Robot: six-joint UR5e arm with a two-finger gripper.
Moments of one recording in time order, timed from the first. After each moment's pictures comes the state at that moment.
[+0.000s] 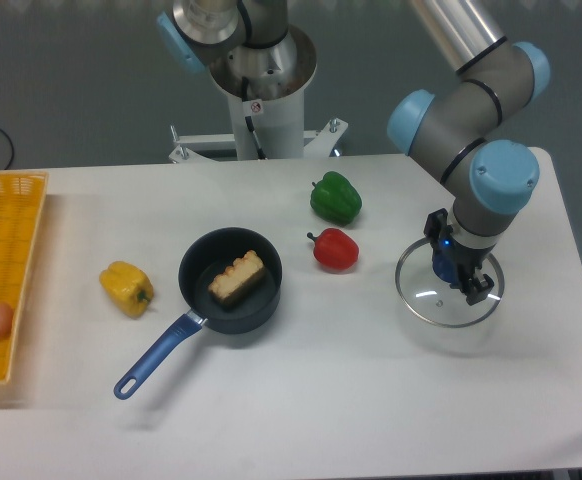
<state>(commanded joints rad) 2.76 -2.04 -1.54 -1.18 1.59 1.84</state>
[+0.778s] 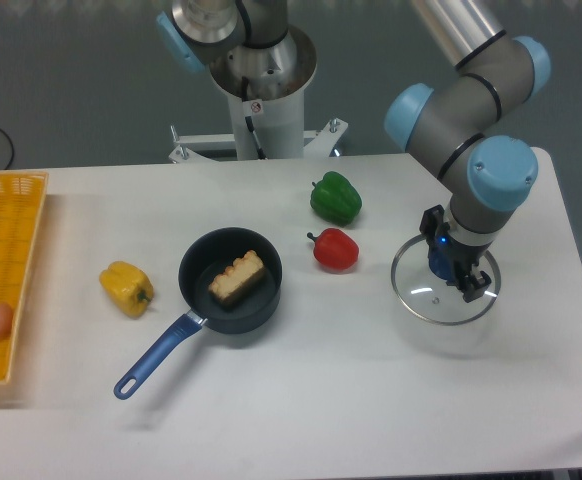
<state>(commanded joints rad) 2.72 -2.00 -1.52 -1.27 1.59 1.76</state>
